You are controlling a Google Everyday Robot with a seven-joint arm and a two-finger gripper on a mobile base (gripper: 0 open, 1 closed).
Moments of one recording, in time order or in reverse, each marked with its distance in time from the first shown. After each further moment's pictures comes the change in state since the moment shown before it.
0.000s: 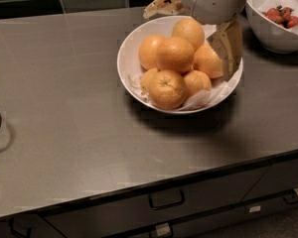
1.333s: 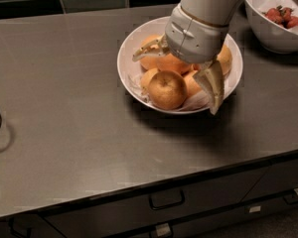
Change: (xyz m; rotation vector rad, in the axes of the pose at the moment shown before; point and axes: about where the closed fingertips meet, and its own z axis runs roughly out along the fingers) arm -0.037 0.022 0.063 -0.111 -0.208 -0.046
